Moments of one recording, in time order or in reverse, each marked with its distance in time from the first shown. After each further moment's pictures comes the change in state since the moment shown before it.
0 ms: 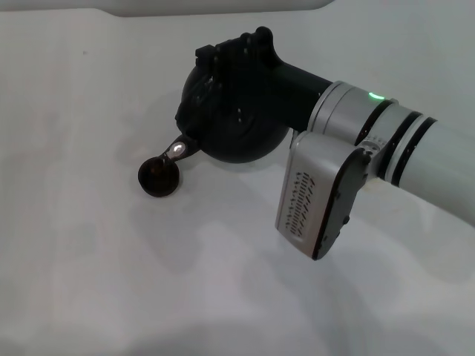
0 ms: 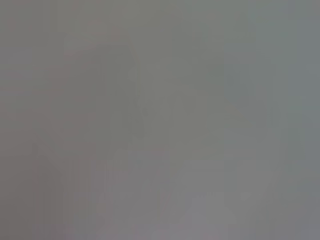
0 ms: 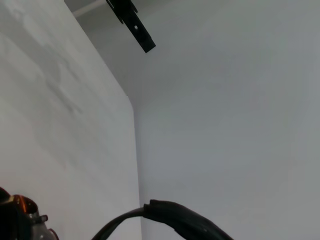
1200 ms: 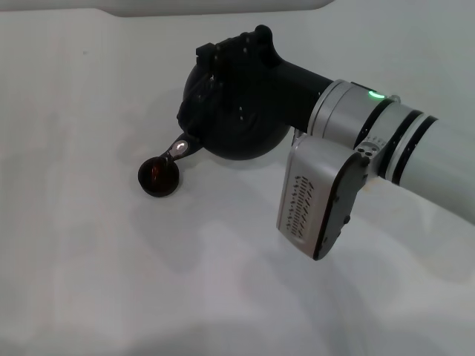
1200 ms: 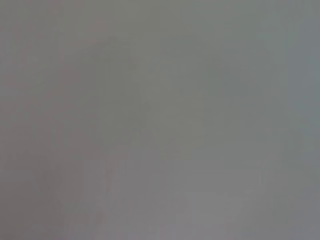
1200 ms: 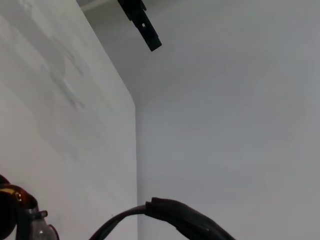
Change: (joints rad) left arm -0.002 0.000 0.000 -0.008 0.000 0.000 0.000; right arm 0.001 0.000 0.003 0.000 0.000 0.000 -0.048
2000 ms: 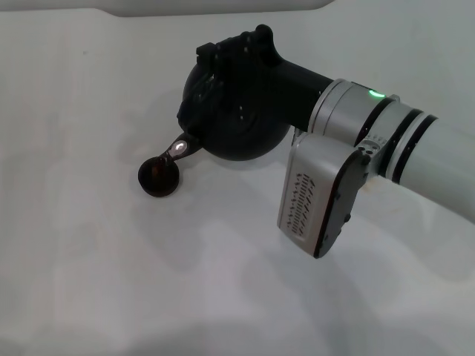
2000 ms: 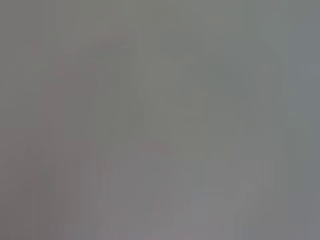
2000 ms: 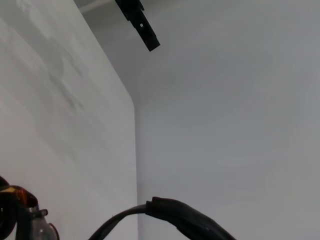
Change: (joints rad) left arm 0.000 0.000 0.000 0.000 0.000 0.000 0.000; right arm 0.007 0.000 0.004 0.013 0.013 -0.010 -0.001
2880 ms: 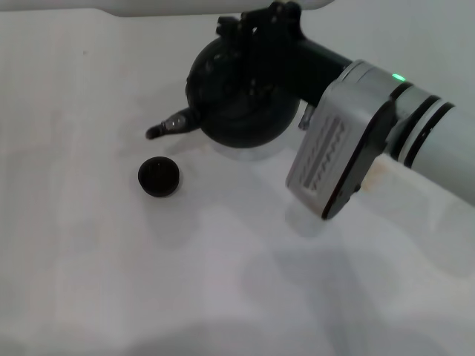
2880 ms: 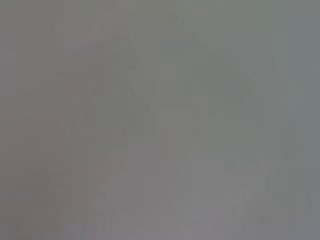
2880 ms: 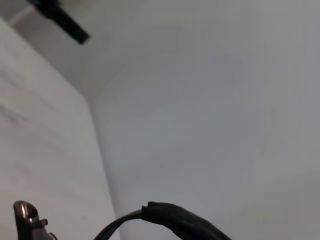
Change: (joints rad) left arm -0.011 0.003 0.000 -0.002 0.000 0.001 0.000; right arm 0.000 0.000 0.034 0.026 0.245 -0.021 0.010
